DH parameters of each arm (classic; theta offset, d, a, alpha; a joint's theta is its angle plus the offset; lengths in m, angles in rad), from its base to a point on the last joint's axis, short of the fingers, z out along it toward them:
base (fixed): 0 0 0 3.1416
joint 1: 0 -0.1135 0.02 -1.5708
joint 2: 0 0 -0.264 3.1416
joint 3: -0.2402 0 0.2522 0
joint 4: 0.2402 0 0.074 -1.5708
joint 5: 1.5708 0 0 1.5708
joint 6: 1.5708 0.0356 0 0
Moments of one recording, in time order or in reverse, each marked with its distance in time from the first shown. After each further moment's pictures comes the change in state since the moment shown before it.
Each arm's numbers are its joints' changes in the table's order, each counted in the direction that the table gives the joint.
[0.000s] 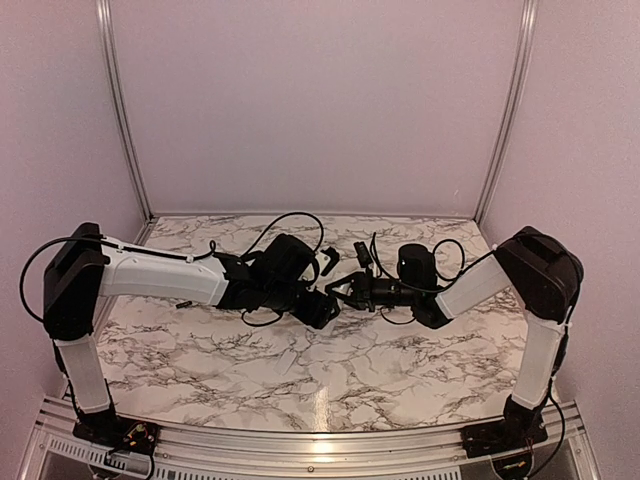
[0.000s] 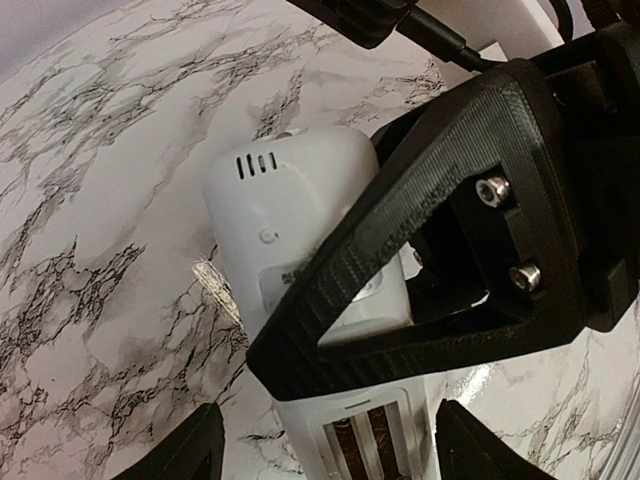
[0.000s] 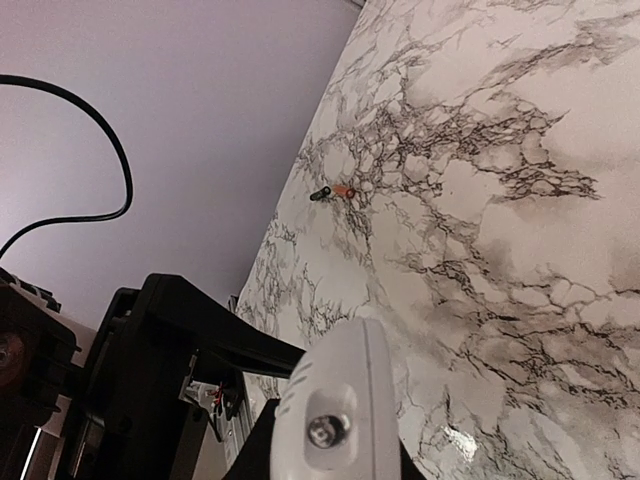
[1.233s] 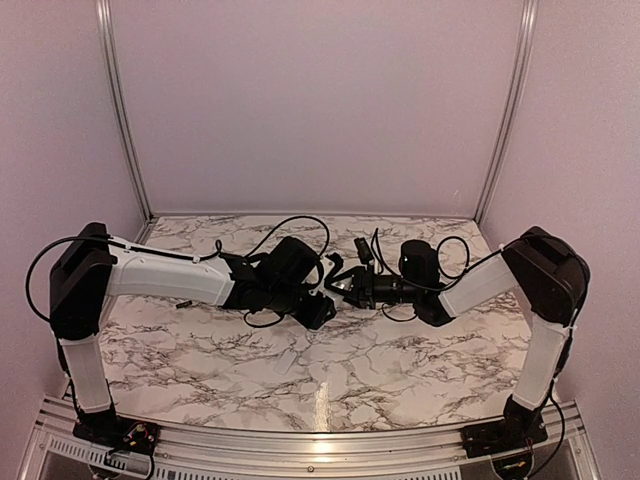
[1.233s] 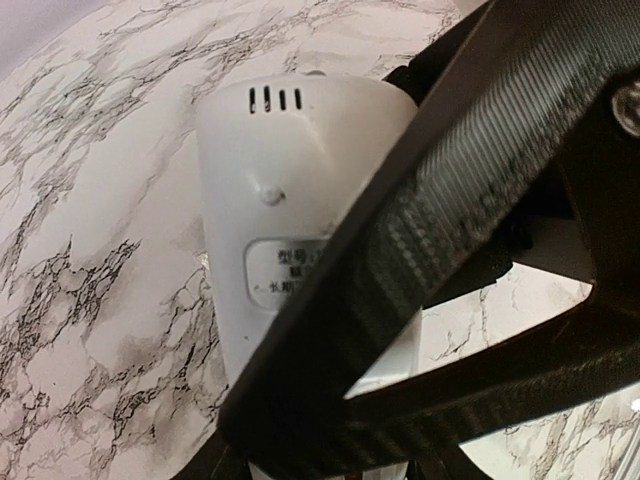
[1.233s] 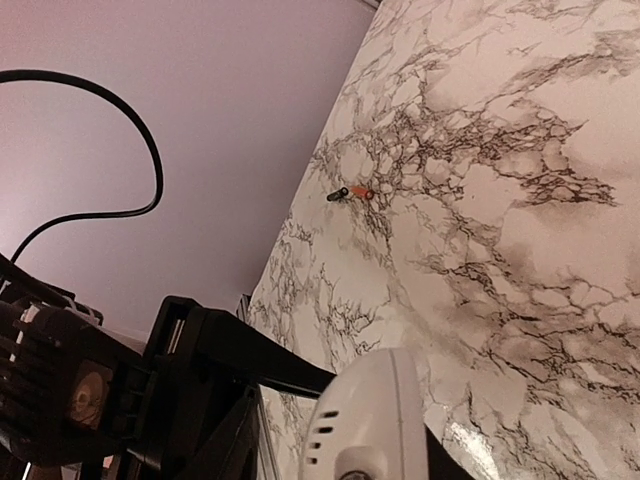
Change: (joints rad) left arm -0.002 -0.041 -0.036 0.038 -0.015 0.032; right arm -0.002 0.039 0.001 0.012 -0.008 0.016
